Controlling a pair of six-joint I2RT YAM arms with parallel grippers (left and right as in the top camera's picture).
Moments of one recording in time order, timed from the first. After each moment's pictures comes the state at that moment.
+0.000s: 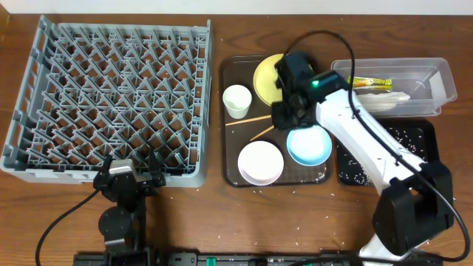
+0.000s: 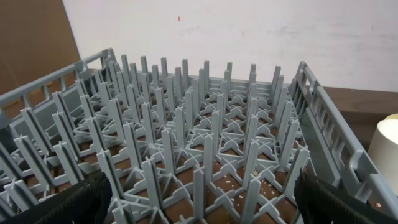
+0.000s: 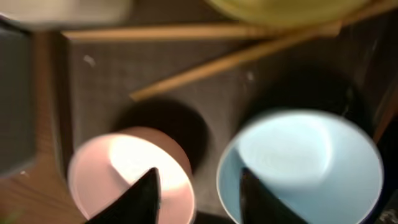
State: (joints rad) left arm 0.14 0.01 0.03 -0.13 -0.01 -0.02; right arm 0.48 1.81 1.50 -1.00 -0.08 0.34
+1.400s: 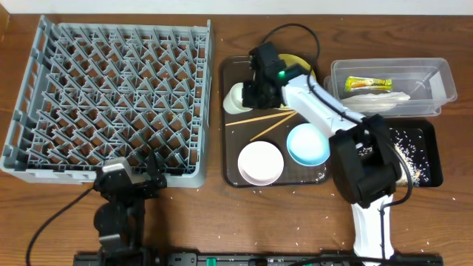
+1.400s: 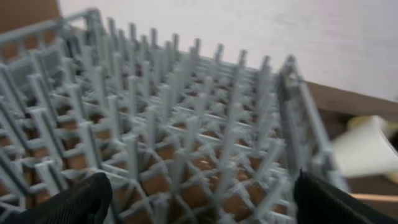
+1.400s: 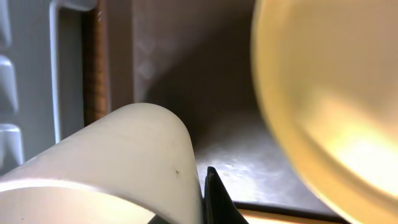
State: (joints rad) left arm 0.14 0.10 0.17 -0.29 0.04 -0.18; right arm 0.47 2.18 1.68 -0.65 -0.25 0.54
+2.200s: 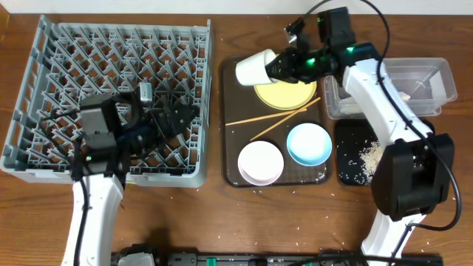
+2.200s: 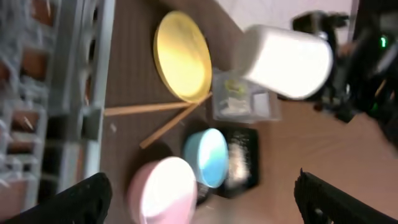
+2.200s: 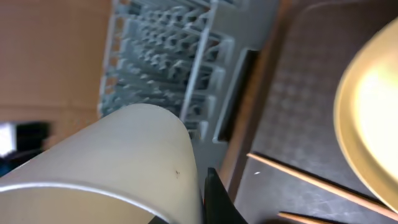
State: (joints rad) left arm 0.14 1.18 0.81 -0.39 0.92 -0.60; right arm 0.24 1.99 1.69 -0.67 -0.86 0.38
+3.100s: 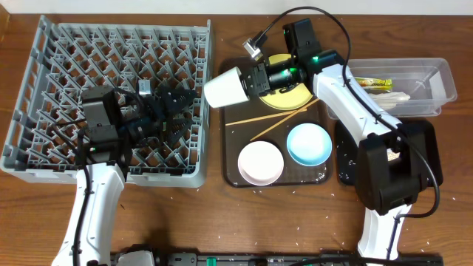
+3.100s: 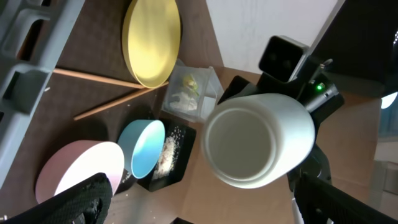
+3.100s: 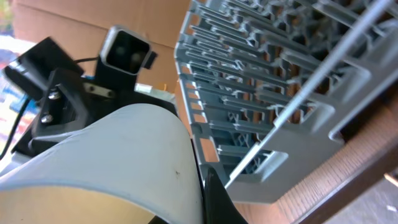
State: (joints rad) left arm 0.14 1.27 0.81 -0.21 1.04 -1.08; right arm 0.36 2.08 1.69 -0.55 -1.25 0.32
